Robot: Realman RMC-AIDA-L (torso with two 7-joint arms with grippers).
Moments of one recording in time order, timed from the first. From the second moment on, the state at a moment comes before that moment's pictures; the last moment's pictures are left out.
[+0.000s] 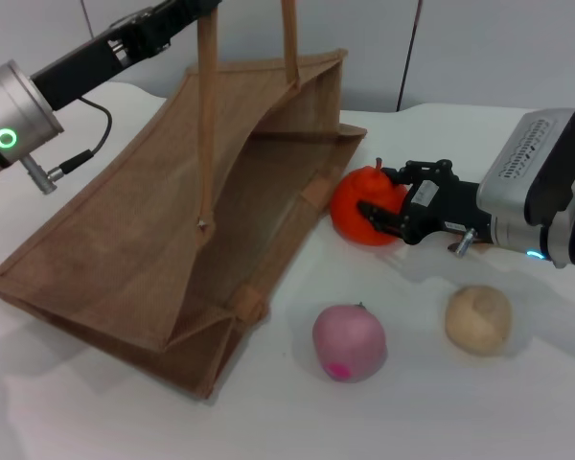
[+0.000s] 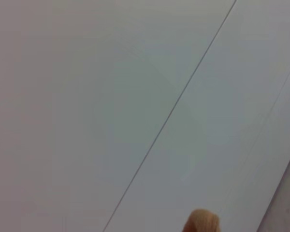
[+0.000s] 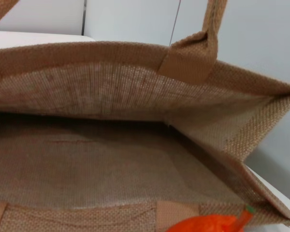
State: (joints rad) left arm -0.69 -2.03 0.34 0.44 -1.46 -1.57 1.58; right arm 0.91 2.02 -0.08 0.01 -2.39 -0.84 0.69
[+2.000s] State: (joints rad) left arm -0.77 -2.03 0.34 0.44 -1.45 -1.75 1.53; right arm 0.99 2.02 -0.15 0.00 -2.41 -1.18 0.68
